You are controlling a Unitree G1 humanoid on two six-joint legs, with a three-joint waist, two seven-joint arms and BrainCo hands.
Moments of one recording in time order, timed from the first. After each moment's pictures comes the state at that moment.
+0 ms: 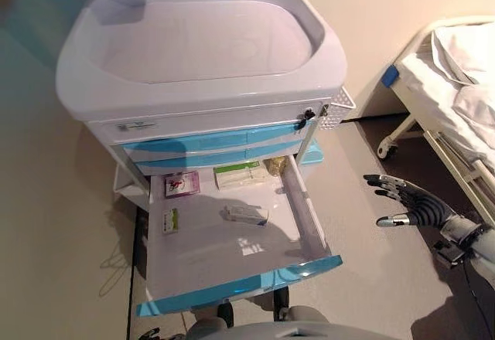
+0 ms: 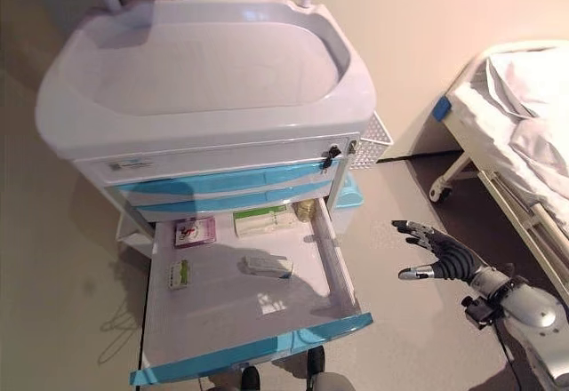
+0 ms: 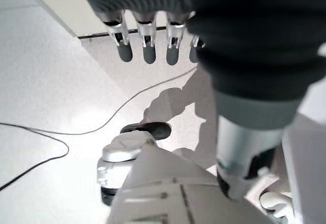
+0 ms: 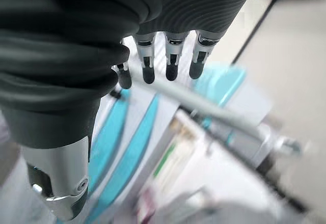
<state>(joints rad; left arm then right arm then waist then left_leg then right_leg) 0.13 0.29 0.02 1.31 -0.09 -0.12 -0.09 0.24 -1.07 0.04 -0.12 0.57 -0.11 0.44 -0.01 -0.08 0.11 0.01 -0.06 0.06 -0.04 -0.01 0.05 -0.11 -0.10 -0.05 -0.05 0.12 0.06</state>
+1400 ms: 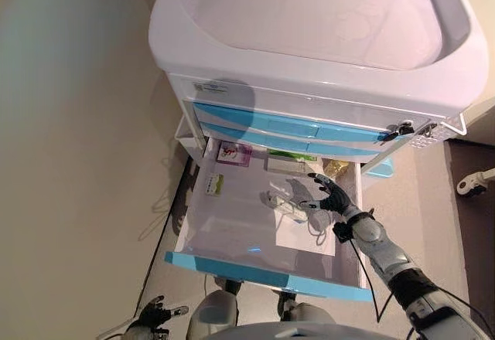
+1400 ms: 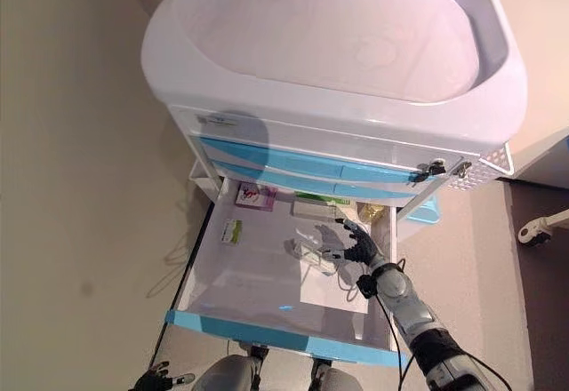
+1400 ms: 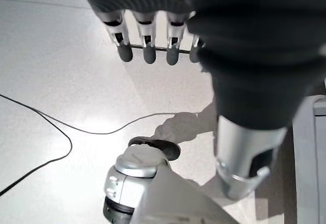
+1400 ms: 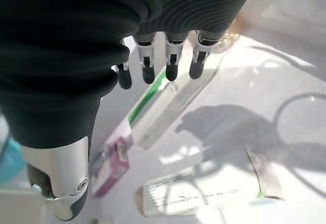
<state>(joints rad) 0.04 0.30 -0.10 1.22 -0.09 -0.12 0.04 -0.24 -0.42 0.37 0.51 -0.03 -0.10 -0.04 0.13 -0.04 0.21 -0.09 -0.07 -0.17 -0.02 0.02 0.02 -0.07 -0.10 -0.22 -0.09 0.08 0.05</state>
